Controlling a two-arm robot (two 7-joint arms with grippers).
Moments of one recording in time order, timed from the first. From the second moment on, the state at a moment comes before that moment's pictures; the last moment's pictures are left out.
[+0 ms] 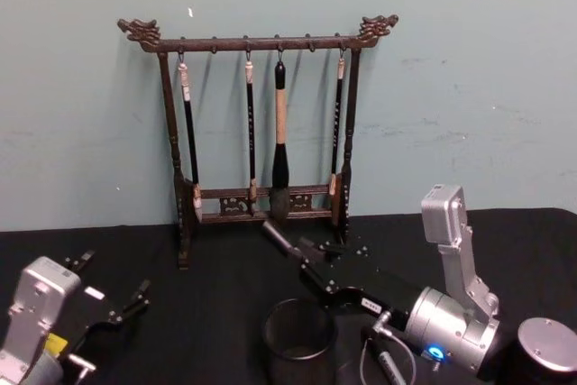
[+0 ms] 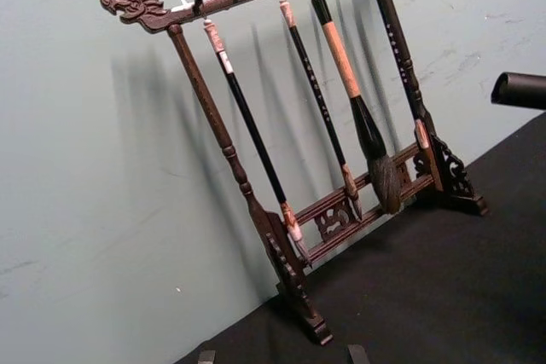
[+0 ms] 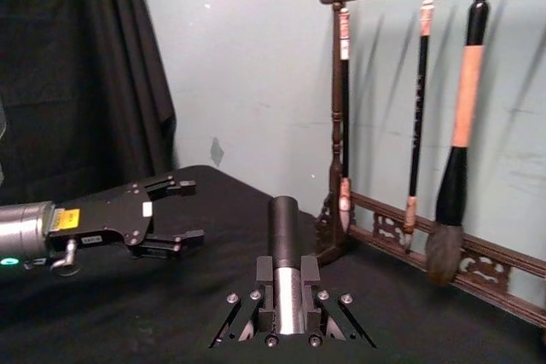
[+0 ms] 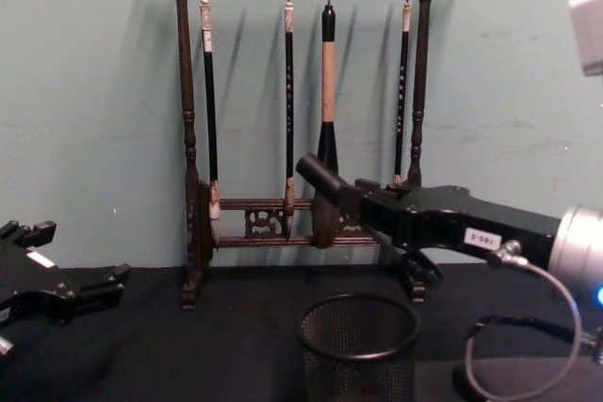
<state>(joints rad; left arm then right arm) -0.20 0.60 0.45 -1.41 -0.25 -0.12 0.03 0.39 0.31 -0.44 -1.30 0.49 -0.03 0.60</state>
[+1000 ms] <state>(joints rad) -0.20 0.60 0.45 -1.41 -0.25 -0.12 0.03 0.43 0.30 -0.53 -1.23 0.52 -0.05 0.62</state>
